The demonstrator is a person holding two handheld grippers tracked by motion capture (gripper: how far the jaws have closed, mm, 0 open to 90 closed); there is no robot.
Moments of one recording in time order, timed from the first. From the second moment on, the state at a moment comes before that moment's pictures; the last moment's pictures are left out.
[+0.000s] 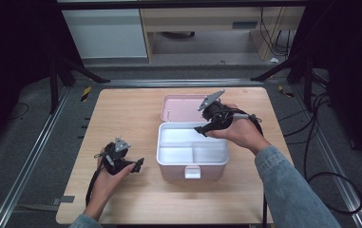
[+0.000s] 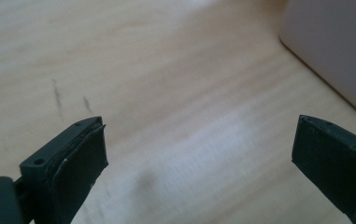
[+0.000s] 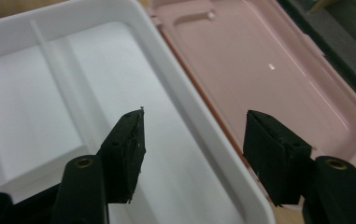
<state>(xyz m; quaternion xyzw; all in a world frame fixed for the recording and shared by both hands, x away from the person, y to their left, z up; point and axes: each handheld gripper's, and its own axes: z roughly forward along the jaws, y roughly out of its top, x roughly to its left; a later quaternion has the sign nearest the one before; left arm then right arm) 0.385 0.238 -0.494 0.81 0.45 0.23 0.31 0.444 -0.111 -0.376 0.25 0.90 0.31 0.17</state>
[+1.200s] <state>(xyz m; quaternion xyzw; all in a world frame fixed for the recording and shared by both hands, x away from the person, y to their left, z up) 0.526 0.173 -0.408 0.77 0.47 0.22 0.36 0.527 -0.155 -0.405 0.47 0.78 0.34 0.23</state>
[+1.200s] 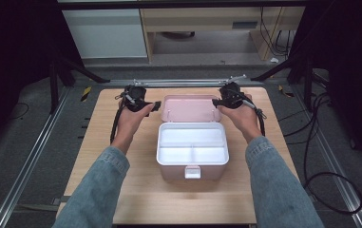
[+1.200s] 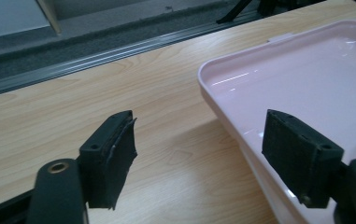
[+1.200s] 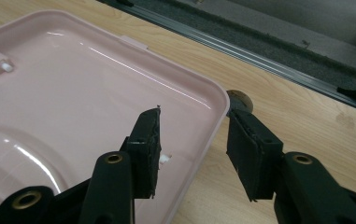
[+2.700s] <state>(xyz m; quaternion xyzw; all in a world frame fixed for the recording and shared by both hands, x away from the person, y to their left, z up) 0.561 0.142 -0.443 0.76 0.51 0.16 0.36 0.550 -0.151 -0.440 0.54 0.74 0.34 0.21</state>
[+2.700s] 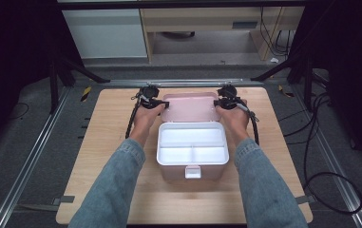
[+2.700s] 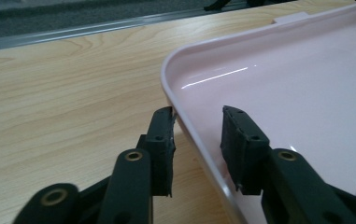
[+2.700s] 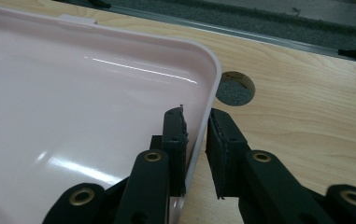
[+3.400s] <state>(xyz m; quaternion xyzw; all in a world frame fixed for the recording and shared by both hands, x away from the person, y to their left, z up) 0.536 0.138 -0.403 0.74 0.50 0.22 0.40 0.541 -0.158 -0.414 0.54 0.72 0.38 0.23</state>
